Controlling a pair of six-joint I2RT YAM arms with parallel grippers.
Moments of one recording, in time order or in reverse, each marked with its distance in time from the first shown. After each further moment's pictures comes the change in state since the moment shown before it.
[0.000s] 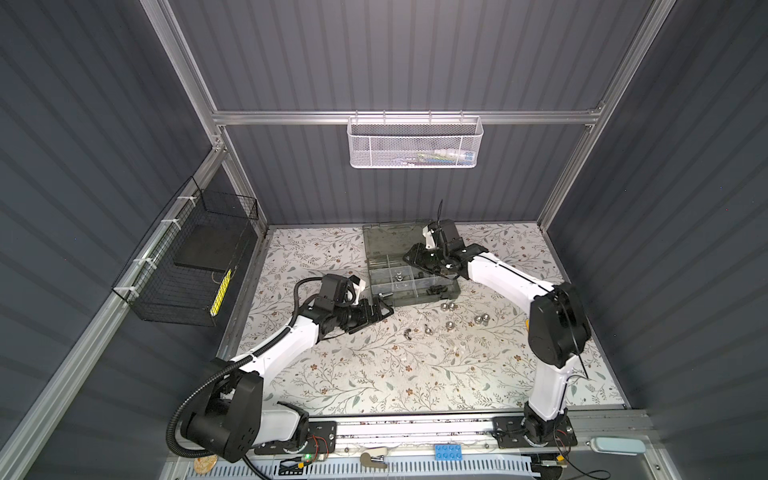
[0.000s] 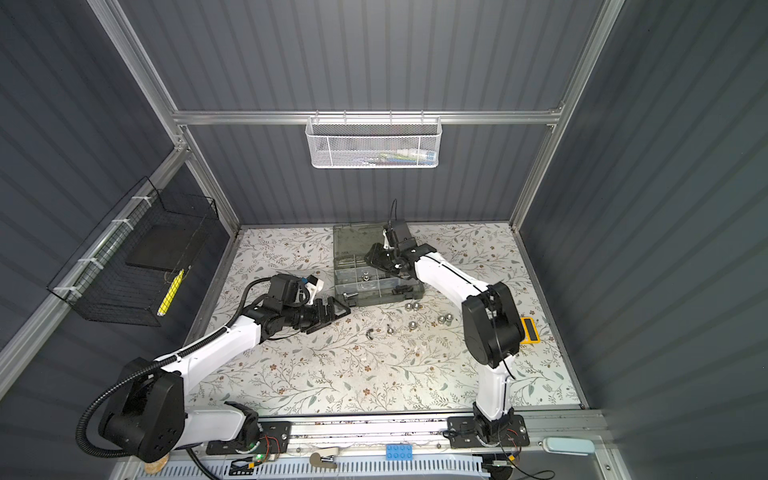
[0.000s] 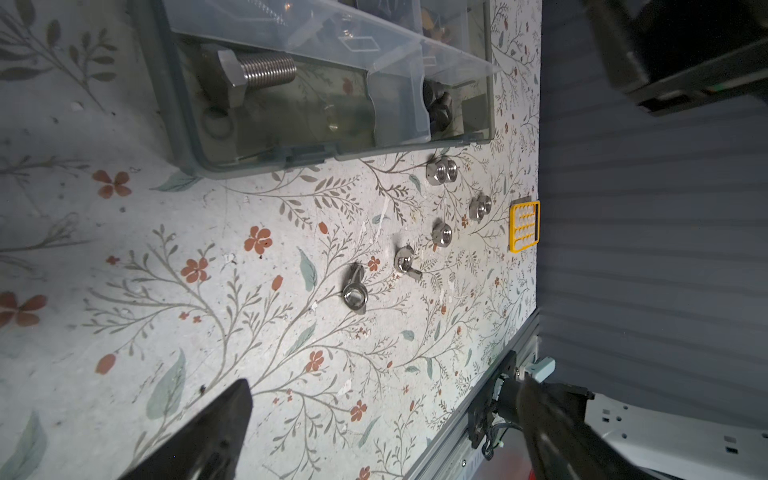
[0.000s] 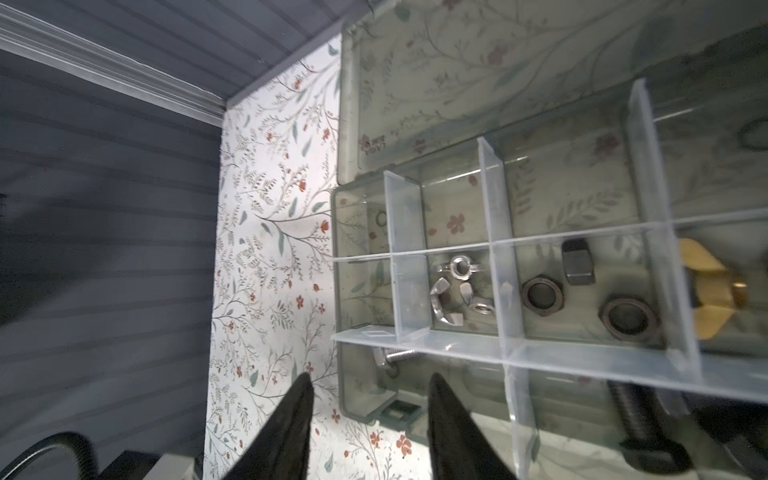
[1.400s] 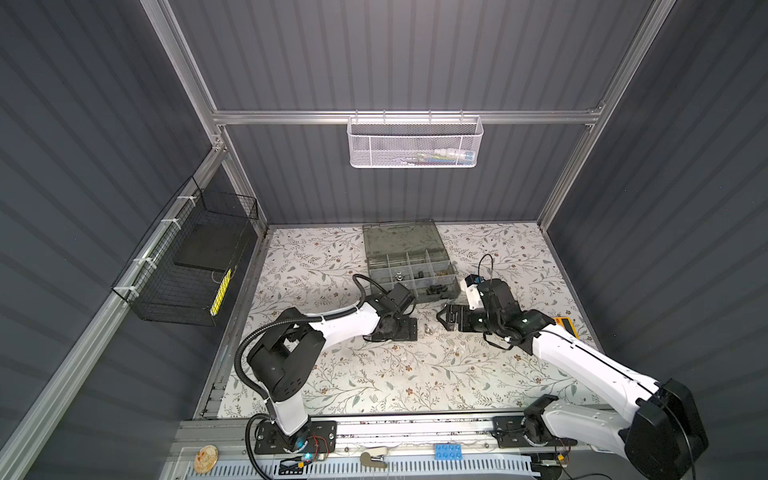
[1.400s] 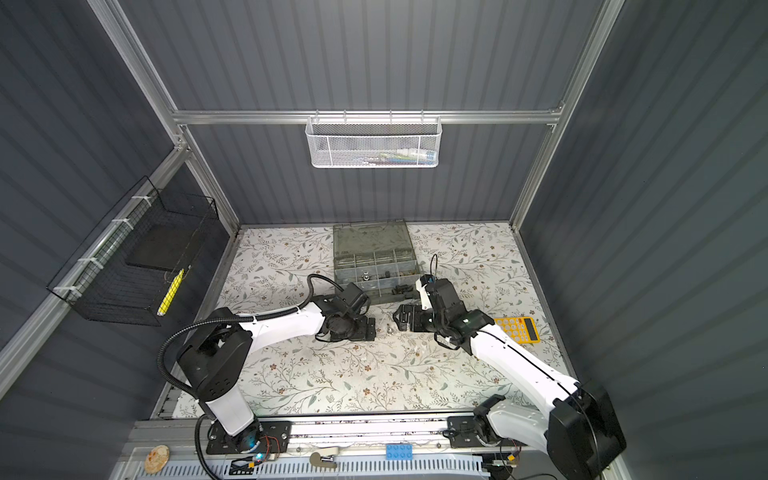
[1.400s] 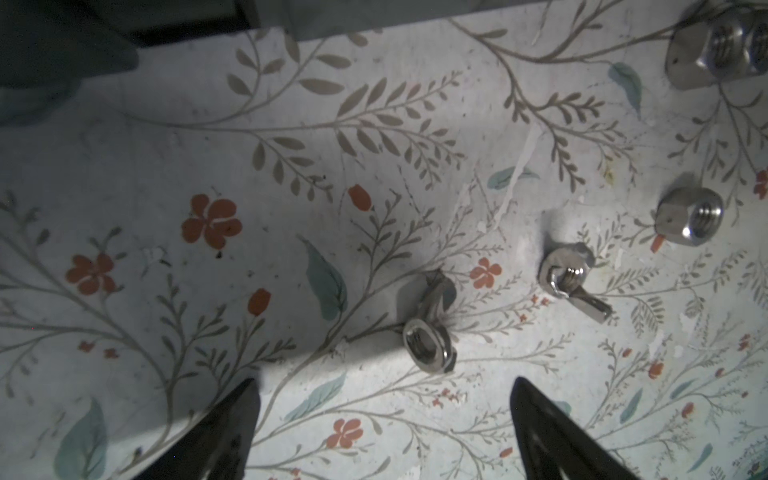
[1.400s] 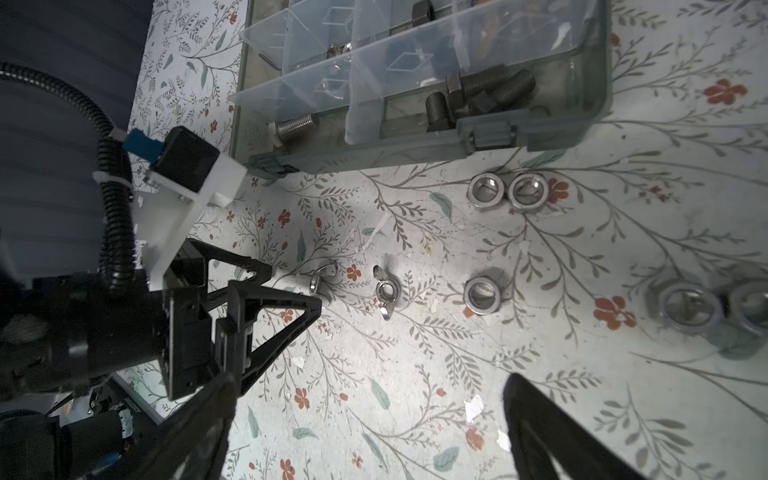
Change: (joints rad) left arm -0.391 0.436 0.320 -0.254 -0.542 -0.082; right arm 0.000 -0.724 -0.786 -0.040 0.042 -0.237
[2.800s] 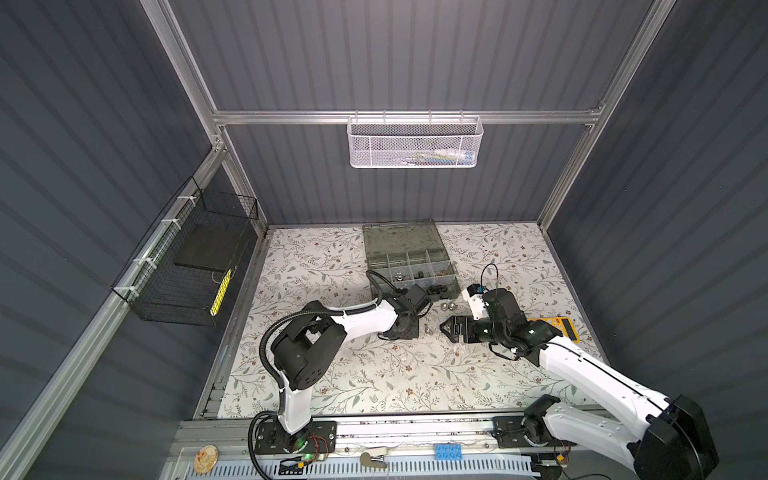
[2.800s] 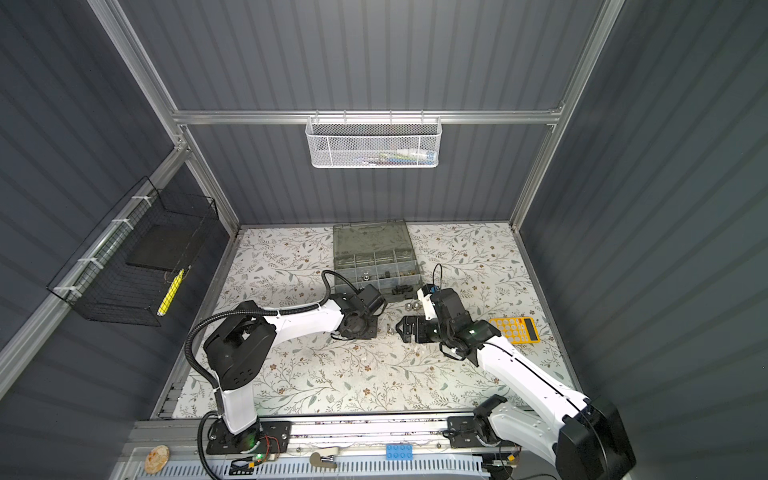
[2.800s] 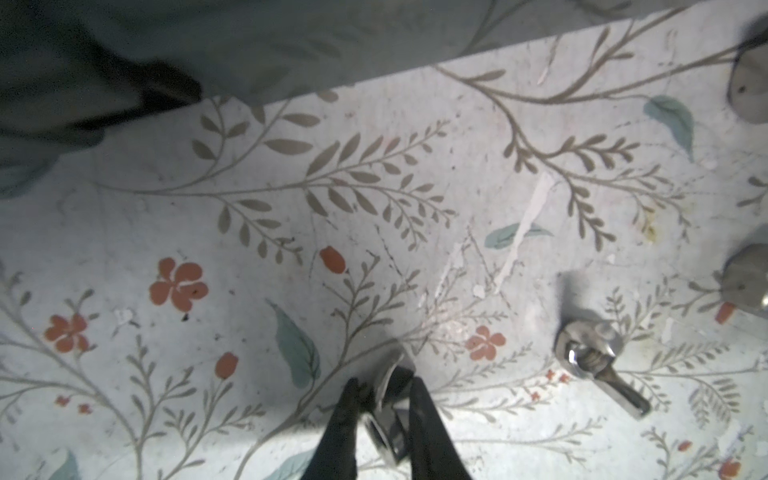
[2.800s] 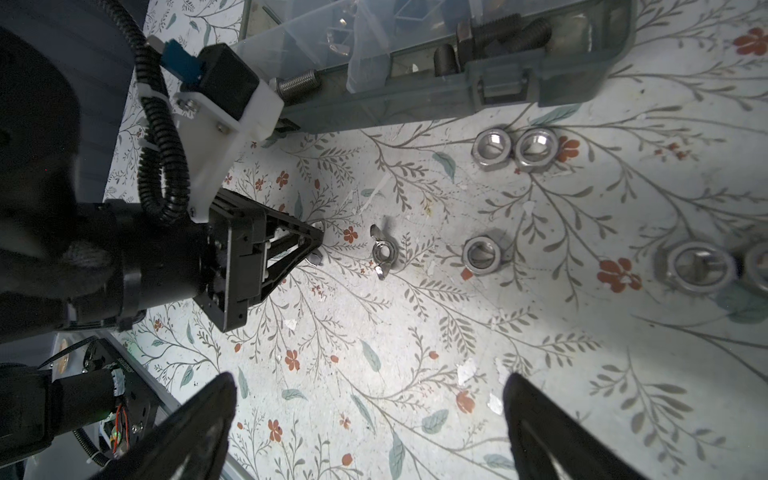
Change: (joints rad) left arm -0.064 0.131 0.132 -0.072 -0.138 -0.017; right arm -0.001 -0.076 -0.079 -0.019 -0.031 -0.043
